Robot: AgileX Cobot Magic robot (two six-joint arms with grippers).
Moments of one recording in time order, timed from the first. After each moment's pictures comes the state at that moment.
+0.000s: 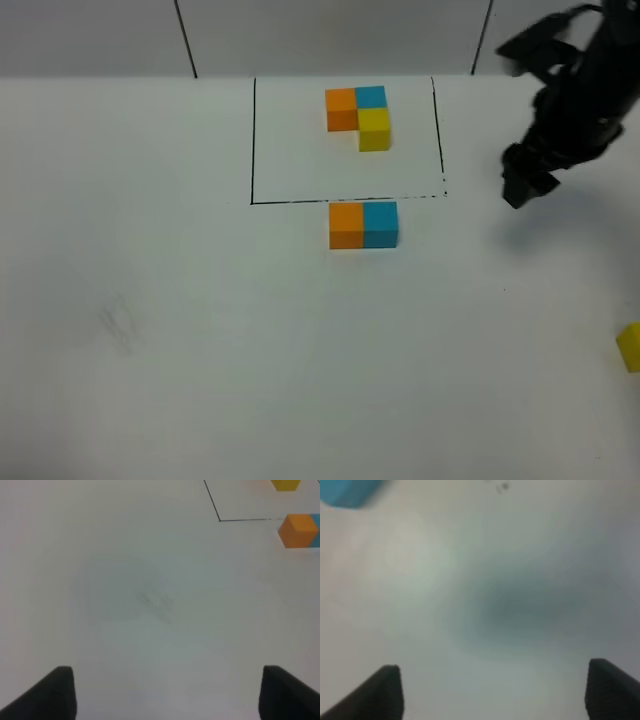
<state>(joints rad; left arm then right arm) -0.04 -0.01 -0.51 -0.10 1.07 0.00 0.15 1.88 -1.46 0.09 1.03 -0.45</state>
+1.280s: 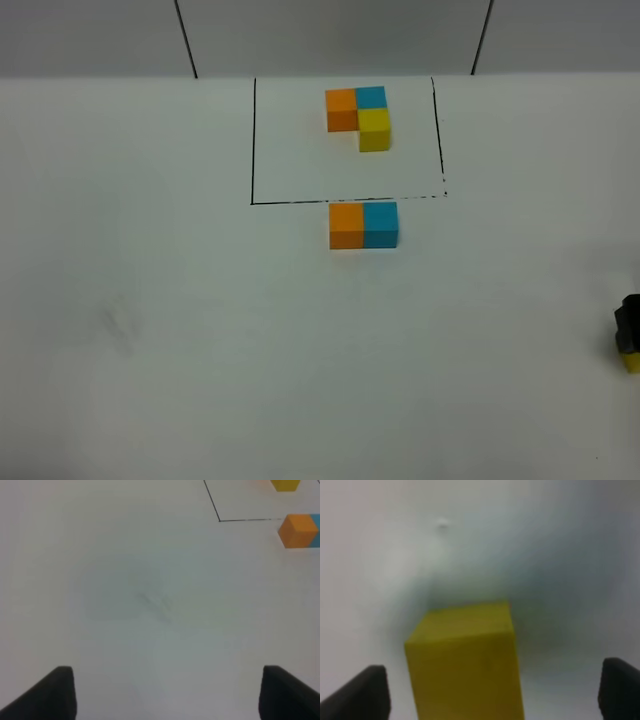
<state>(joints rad) -0.04 -0.01 -0.51 -0.10 1.07 0.00 -0.19 1.60 -0.65 0.09 0.53 -0.20</state>
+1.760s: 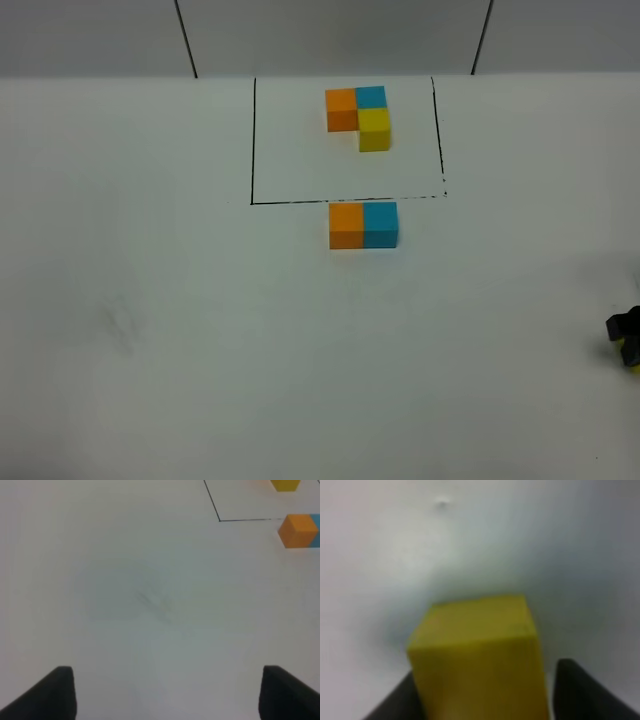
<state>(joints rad) -0.04 -0.01 -0.51 -0.10 1.07 0.00 -0.19 1.65 -0.64 0.12 0.53 -0.20</state>
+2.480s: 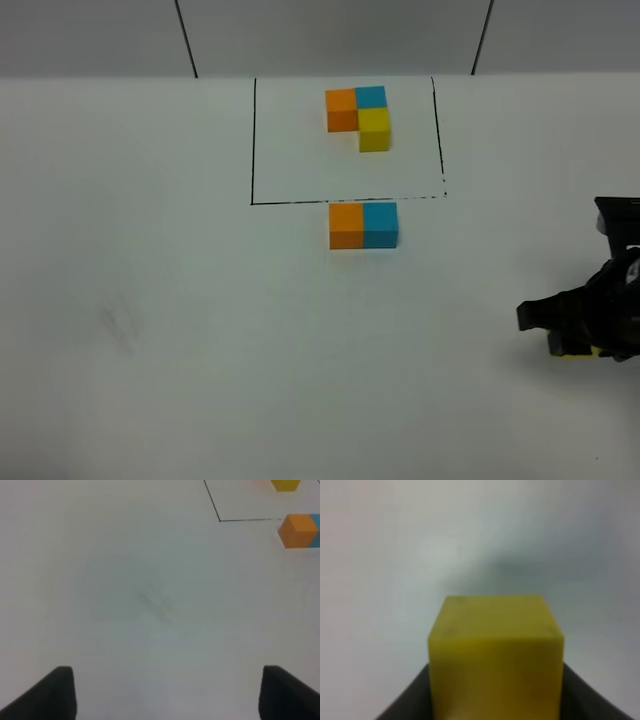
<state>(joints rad) -0.04 -0.01 -0.51 -0.10 1.07 0.00 0.29 1.42 -0.68 0.03 0.70 0.36</state>
